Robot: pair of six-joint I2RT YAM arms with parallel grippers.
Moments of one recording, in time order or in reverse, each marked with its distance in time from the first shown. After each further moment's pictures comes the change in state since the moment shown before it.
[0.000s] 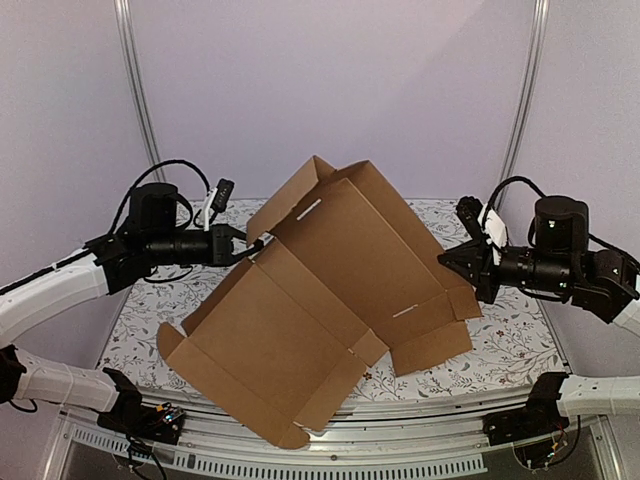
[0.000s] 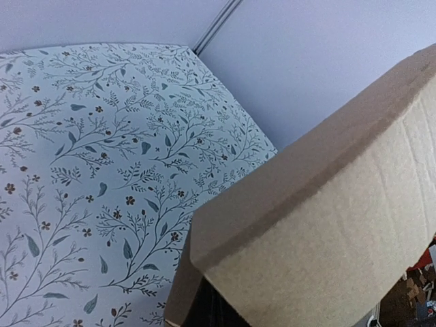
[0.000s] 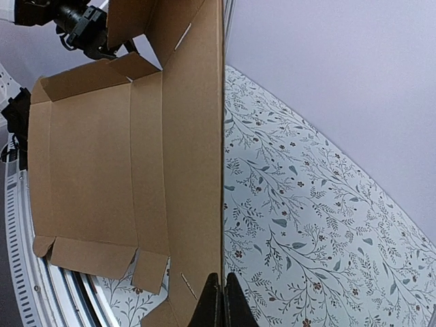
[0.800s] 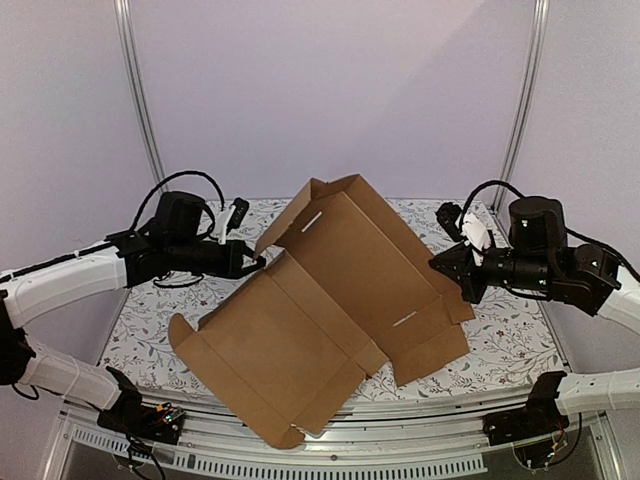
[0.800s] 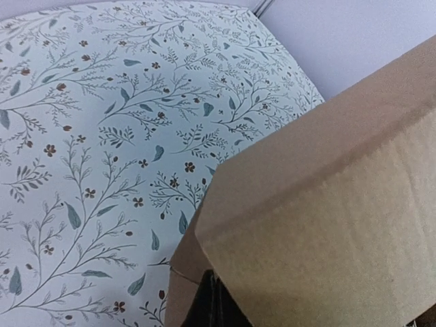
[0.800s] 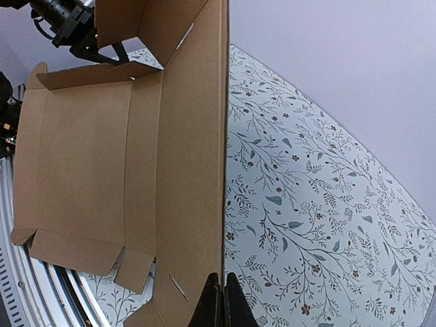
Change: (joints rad) left arm -0.024 0.129 0.024 -0.111 -0.132 0.100; right arm -0.002 0.097 0.000 0.000 0.069 0.008
